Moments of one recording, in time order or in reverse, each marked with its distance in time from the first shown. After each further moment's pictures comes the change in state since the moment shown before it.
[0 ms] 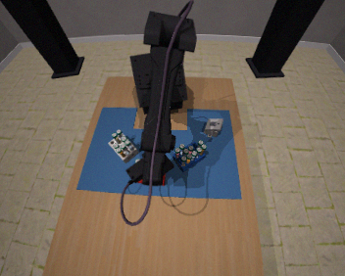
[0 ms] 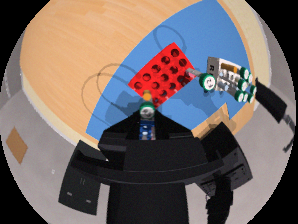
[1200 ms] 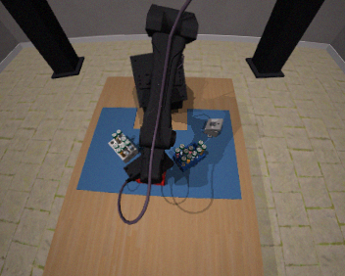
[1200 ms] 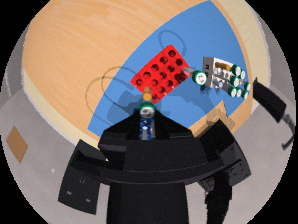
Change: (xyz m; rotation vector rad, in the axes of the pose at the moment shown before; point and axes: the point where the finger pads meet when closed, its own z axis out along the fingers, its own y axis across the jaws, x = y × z) arm 0.000 0.000 -0.023 -0.003 -0.005 -0.003
